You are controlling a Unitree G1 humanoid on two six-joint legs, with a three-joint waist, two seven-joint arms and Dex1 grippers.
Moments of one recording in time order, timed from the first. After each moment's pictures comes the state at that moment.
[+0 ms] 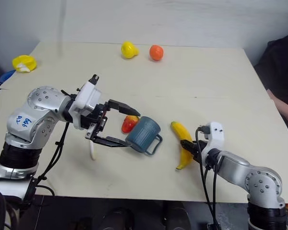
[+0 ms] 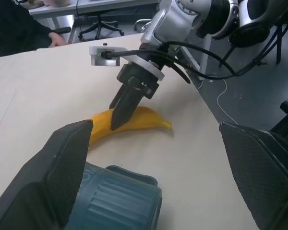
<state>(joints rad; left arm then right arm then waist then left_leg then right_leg) -0.77 0.71 -0.14 -0.17 -0.55 0.49 -1.31 -0.13 -0.60 -0.28 -0.45 1.34 1.12 -0.32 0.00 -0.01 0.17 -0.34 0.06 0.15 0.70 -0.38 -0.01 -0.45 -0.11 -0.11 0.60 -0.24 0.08</state>
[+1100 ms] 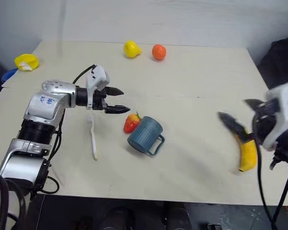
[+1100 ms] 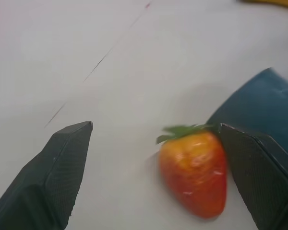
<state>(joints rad) -1.01 0.59 -0.19 0.40 -0.19 0.66 -1.02 -0.01 -1.09 -0.75 -0.79 1.36 1.00 0.27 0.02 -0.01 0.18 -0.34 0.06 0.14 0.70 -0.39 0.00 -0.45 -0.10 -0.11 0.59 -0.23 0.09</state>
